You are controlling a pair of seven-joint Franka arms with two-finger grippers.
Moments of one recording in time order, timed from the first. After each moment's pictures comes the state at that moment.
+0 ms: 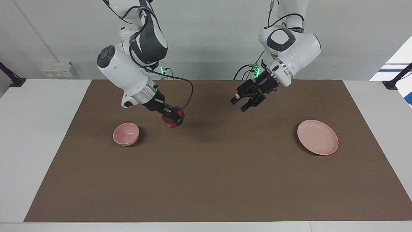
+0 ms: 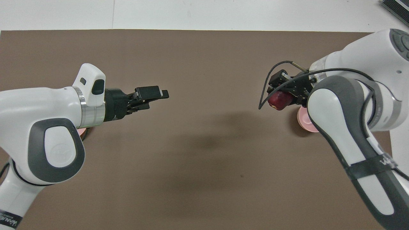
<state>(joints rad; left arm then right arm) -0.04 -0.05 -0.28 -2.03 -0.77 2.24 -0.06 0.21 0.21 -0.11 -1.71 0.28 1.91 0.42</state>
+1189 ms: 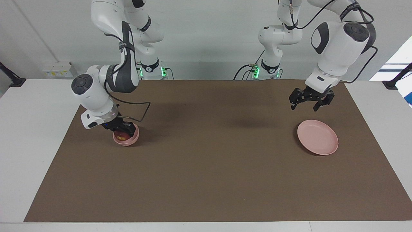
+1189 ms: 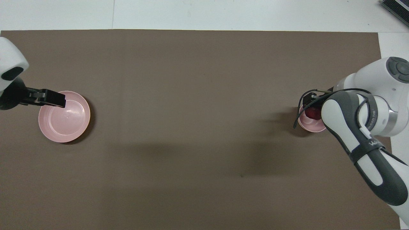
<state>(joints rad) -0.04 -0.01 -0.06 -1.60 0.01 1.61 0.04 0.07 0.27 -0.12 -1.89 0.10 2.10 0.13</state>
